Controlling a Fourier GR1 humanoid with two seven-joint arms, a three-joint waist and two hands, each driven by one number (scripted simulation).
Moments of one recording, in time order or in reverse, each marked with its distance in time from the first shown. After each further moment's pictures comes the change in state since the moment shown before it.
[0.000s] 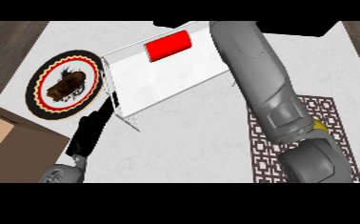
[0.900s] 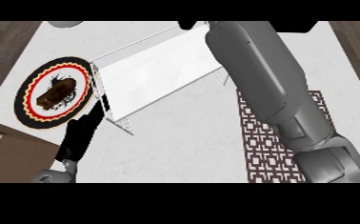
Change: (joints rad) left arm 0.042 0.034 0.022 -0.029 0.030 0.009 0.006; right arm 0.055 -0.075 0.345 -0.316 0.550 0.147 0.239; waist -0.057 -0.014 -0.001
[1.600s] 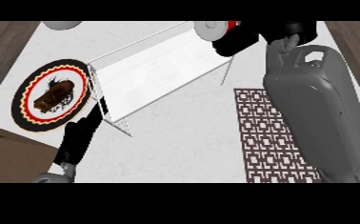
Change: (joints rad) left arm 0.019 0.015 -0.013 0.000 0.027 0.015 -0.003; right arm 0.319 -0.126 0.051 -0.710 -0.080 0.177 0.281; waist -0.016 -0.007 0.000
